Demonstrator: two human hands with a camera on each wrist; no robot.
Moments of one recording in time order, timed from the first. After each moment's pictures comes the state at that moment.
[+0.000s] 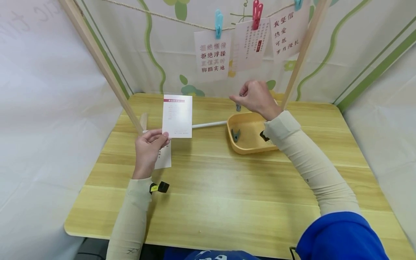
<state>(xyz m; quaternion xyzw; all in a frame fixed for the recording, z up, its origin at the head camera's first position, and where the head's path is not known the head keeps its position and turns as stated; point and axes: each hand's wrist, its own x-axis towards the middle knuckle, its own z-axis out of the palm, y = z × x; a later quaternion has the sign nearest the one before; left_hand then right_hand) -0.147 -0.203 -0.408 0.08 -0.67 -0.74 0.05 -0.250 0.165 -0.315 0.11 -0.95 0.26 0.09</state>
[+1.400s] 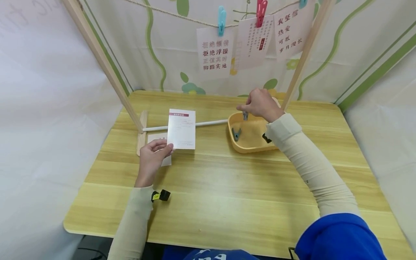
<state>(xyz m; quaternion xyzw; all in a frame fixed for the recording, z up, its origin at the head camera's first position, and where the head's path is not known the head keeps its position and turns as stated) -0.128 -0.204 -0.430 0.11 -0.72 -0.69 -0.04 -0.252 0.178 -0.333 0.07 -0.97 0.21 -0.05</state>
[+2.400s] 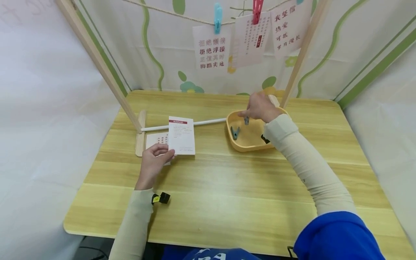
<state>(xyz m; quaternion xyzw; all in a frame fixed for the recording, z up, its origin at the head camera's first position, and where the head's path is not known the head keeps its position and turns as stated) -0.125 -0.203 -0.441 0.13 -0.73 -0.66 -0.09 -0.258 0.185 -0.351 0.05 -0.98 0.16 -0.13</state>
